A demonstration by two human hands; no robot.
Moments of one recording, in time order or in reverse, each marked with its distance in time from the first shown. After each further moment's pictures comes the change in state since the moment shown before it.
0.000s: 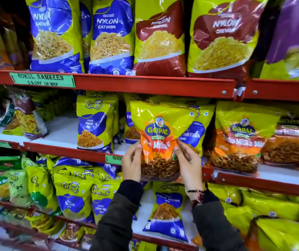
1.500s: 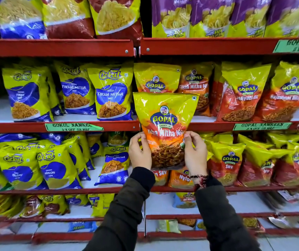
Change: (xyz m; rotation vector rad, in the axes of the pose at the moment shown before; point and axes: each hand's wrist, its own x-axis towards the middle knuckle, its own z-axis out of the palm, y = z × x) left_hand -0.232 -0.004 0.183 0.290 0.021 0.047; right_hand -0.132 -0.035 -0.261 -0.306 0.368 -0.055
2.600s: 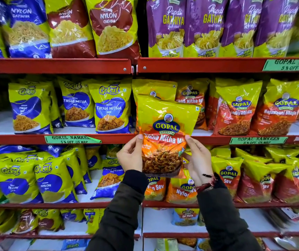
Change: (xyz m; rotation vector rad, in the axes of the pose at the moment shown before) left_hand 0.013 0.043 -0.003 -0.429 0.141 -0.183; right_hand 0.033 -0.012 -0.015 0.532 -0.124 0.408
